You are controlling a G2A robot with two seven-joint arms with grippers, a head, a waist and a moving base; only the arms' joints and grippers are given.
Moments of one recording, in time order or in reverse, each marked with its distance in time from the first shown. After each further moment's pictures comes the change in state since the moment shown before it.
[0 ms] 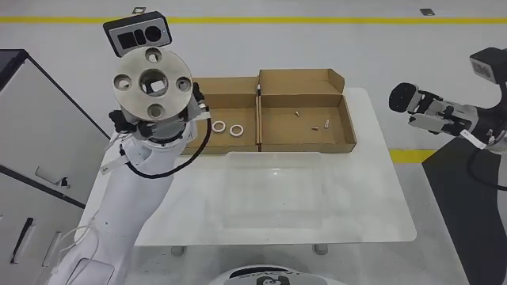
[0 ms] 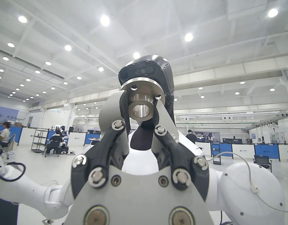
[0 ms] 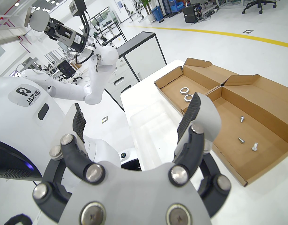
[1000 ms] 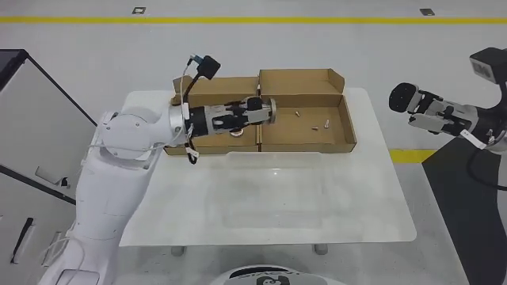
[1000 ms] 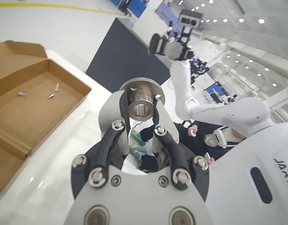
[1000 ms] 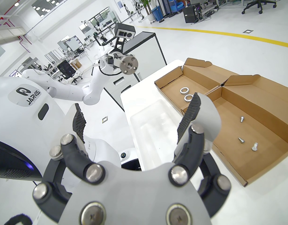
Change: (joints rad) left arm 0.064 0.075 -0.134 0.050 1.111 0.585 -0.128; right arm 0.000 0.000 0.000 0.000 0.000 0.000 0.000
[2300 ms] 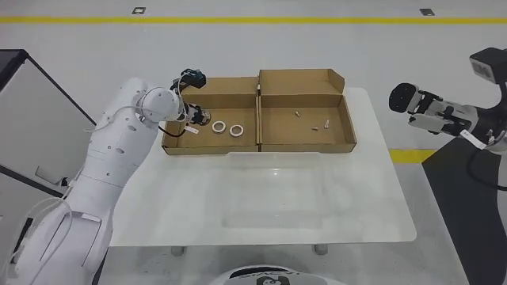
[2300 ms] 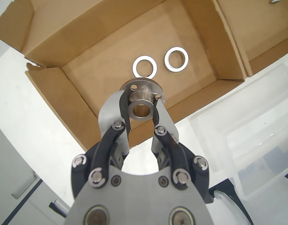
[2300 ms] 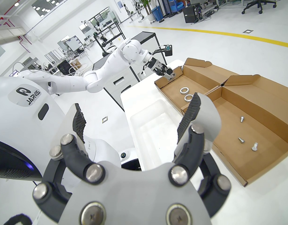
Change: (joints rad) left arm -0.351 0.025 0.264 0.645 0.828 -0.036 -0.155; right arm 0.000 0.000 0.000 0.000 0.000 0.000 0.000
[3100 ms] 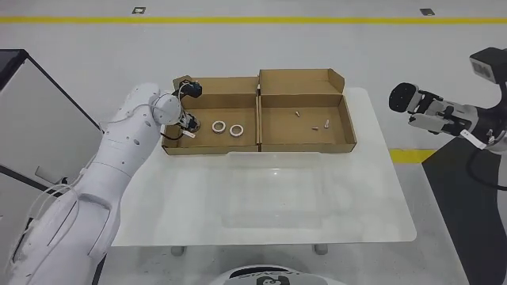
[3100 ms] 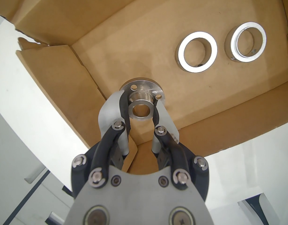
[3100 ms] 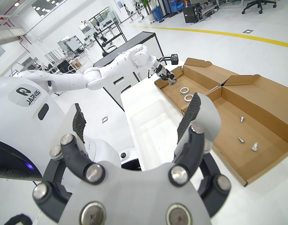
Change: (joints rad) left arm -0.105 -0.052 0.151 0.317 0.095 -0.042 0.111; right arm 0.000 0.000 0.000 0.000 0.000 0.000 0.000
